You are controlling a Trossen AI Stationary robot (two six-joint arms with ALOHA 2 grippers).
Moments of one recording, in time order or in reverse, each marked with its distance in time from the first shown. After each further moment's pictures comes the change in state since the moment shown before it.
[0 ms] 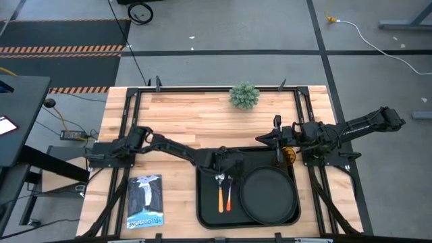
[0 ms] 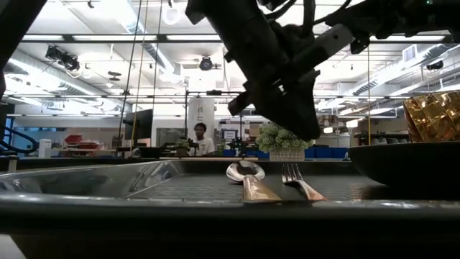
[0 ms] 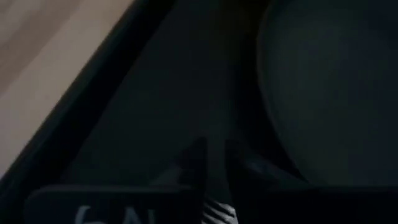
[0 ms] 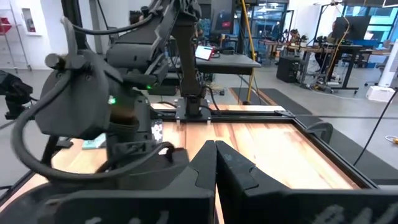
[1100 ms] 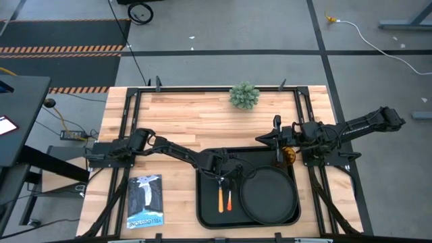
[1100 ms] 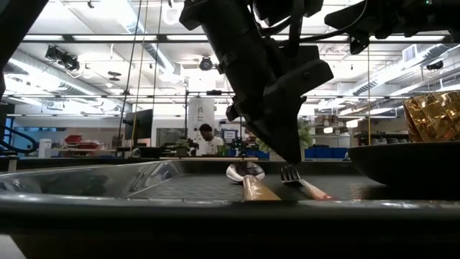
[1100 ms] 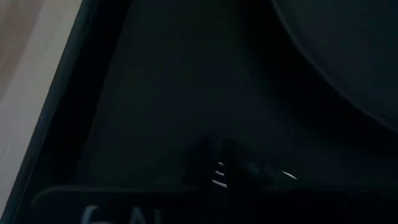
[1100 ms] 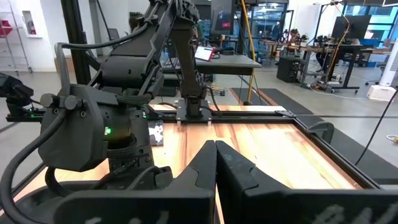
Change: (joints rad) left arm -0.018 0.035 0.004 -0.102 0.007 0.213; right arm 0.000 0.007 -0.001 0.012 0.000 0.008
